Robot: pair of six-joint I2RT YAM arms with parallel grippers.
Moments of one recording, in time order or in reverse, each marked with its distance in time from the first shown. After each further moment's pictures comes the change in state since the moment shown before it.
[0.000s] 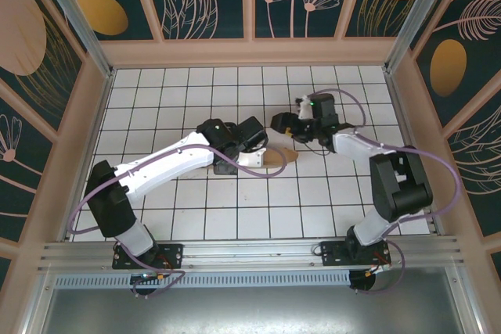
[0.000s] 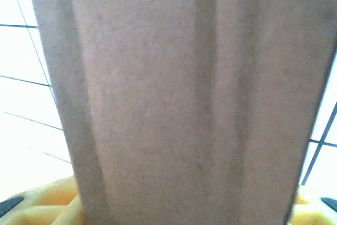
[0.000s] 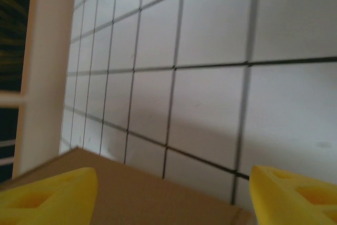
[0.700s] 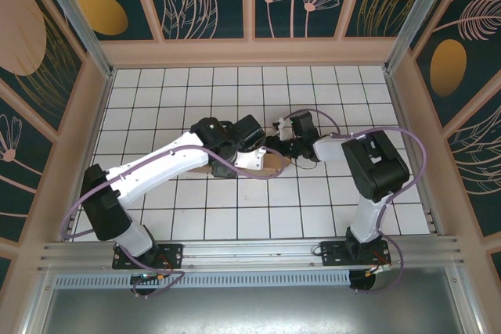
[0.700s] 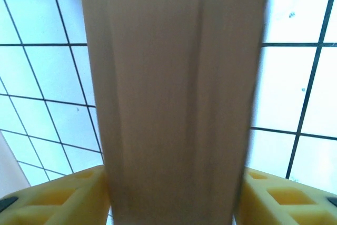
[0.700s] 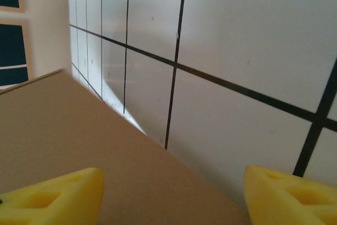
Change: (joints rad) left arm -0.005 -0.027 0.018 -0.037 0.079 0.040; right arm 0.105 0.198 -0.074 0.144 -0.213 0.026
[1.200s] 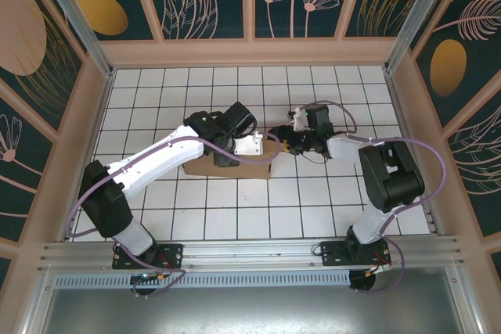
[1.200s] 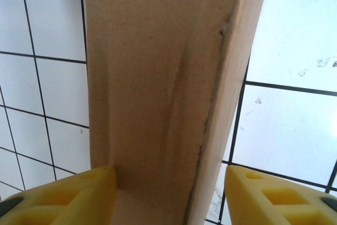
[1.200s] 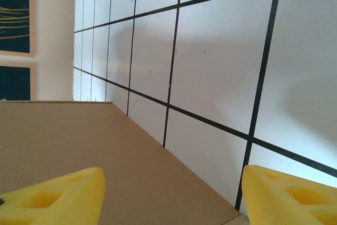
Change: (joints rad) left arm 0.127 0.000 -0.072 0.211 0.113 0.025; right arm -0.105 -0.128 -0.015 -0.045 0.074 -0.014
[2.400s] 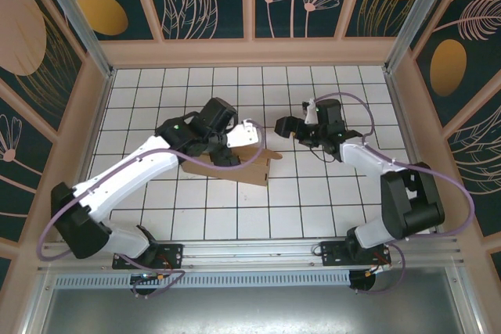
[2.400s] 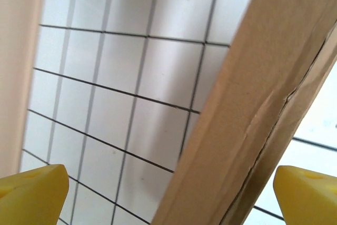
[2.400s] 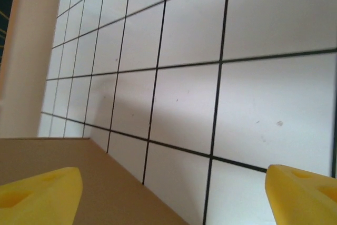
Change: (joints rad) left arm 0.031 -0.229 -0.077 0.195 0.068 -0.071; right arm -0.016 -0.256 -0.003 -0.159 0.293 -0.053
